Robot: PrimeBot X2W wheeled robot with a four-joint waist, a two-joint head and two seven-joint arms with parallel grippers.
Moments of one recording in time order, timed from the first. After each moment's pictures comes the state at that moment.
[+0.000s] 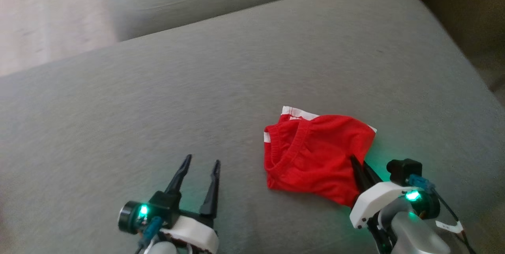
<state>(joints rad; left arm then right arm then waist) -0.11 0.05 -0.38 0.43 -0.20 -0.02 -0.25 -0.34 -0.05 0.24 0.95 0.29 0.13 -0.25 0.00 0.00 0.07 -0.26</state>
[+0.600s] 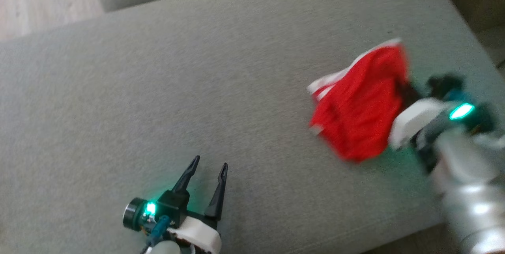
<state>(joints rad) -0.14 0.05 -0.41 0.47 -0.16 -0.04 -0.25 -0.58 -0.14 0.10 0.93 0.07 0.13 -0.14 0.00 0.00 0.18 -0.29</state>
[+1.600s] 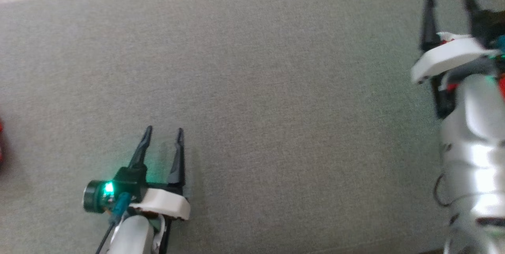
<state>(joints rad) -0.20 0.05 -0.19 0.45 -0.11 -0.02 -0.26 -0.78 -0.09 -0.19 0.82 -0.17 0.13 -0.25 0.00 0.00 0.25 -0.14</state>
